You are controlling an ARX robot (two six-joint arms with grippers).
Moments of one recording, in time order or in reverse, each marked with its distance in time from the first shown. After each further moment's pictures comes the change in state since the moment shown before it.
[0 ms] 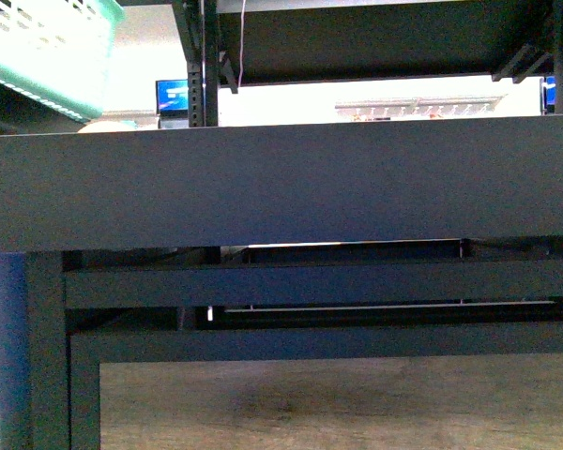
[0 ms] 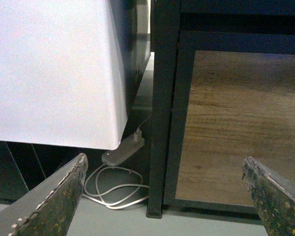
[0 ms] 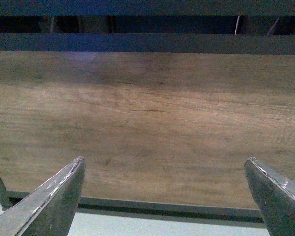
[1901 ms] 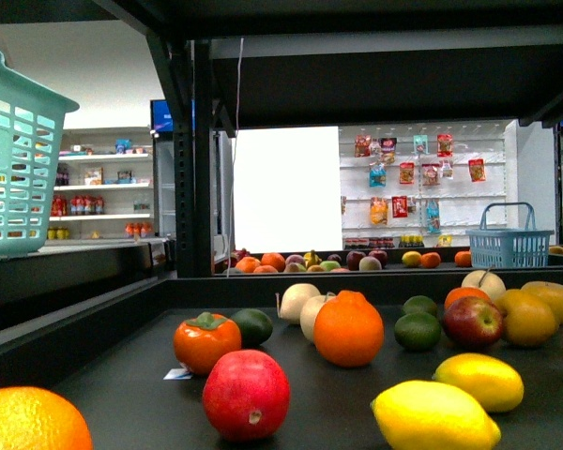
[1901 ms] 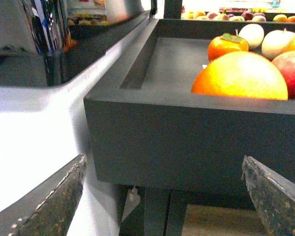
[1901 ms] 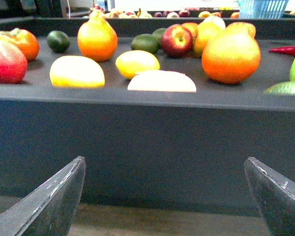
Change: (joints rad) left arm 0.000 -0.001 0.000 0.000 0.000 0.000; right arm 0.000 -0.001 0.000 0.000 0.002 0.000
